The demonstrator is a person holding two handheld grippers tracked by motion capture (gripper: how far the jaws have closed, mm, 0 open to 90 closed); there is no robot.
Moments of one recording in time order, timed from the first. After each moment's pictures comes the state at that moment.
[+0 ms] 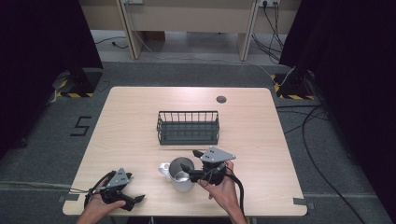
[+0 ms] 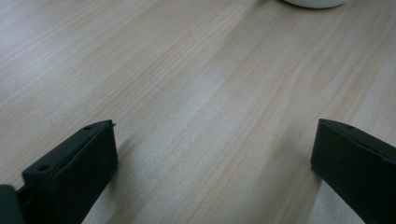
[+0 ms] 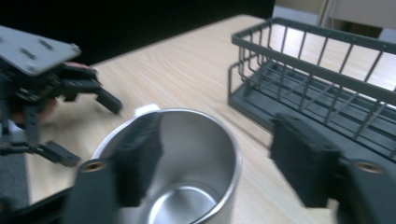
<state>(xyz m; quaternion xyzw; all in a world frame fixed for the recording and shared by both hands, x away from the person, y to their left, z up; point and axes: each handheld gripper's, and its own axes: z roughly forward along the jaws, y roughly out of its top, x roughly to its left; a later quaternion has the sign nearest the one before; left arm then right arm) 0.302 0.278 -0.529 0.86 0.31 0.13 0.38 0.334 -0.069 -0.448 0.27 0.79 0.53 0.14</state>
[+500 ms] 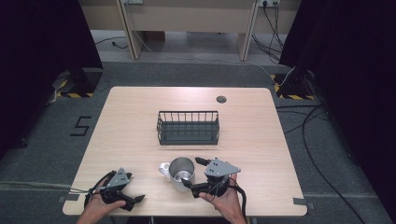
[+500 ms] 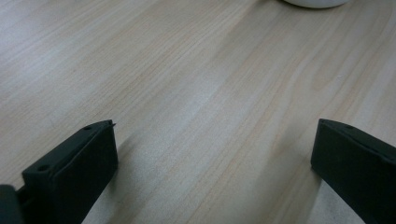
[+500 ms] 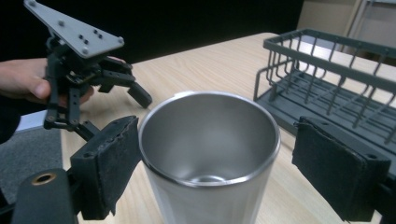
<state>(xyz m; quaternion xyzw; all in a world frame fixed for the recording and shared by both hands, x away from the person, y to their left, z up) 0.302 0.278 -0.529 0.86 0.31 0.13 0.38 0.315 -0.079 -0.465 0.23 0.78 0.56 0.14</state>
